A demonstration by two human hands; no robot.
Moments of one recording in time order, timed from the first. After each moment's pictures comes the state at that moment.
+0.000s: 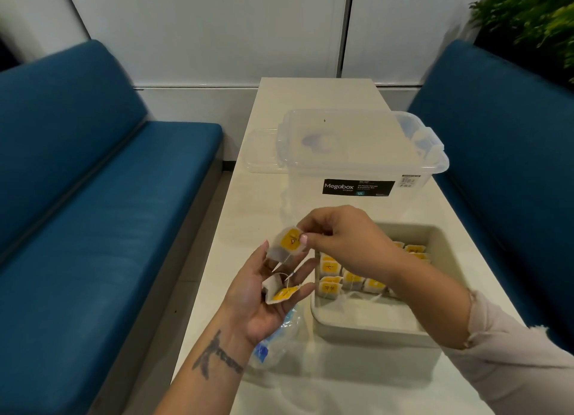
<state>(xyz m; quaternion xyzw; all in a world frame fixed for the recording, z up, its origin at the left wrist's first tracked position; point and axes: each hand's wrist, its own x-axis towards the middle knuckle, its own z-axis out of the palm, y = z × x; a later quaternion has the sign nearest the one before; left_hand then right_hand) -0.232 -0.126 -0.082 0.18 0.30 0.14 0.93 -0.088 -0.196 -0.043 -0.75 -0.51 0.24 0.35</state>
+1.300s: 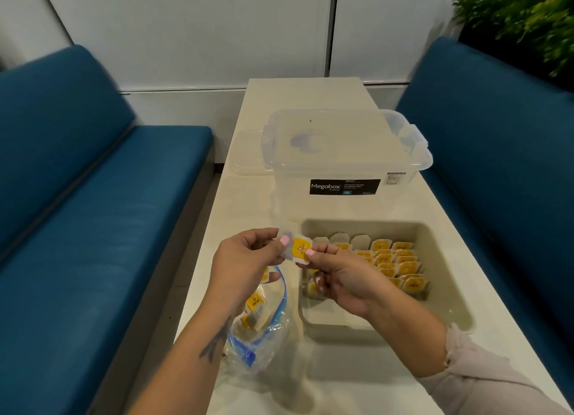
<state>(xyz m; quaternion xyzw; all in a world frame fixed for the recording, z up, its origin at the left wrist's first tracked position) -0.214 -0.113 -0.072 0.62 0.38 0.24 0.64 -0.091 -0.216 -0.099 -0.58 -0.10 0.54 0.60</state>
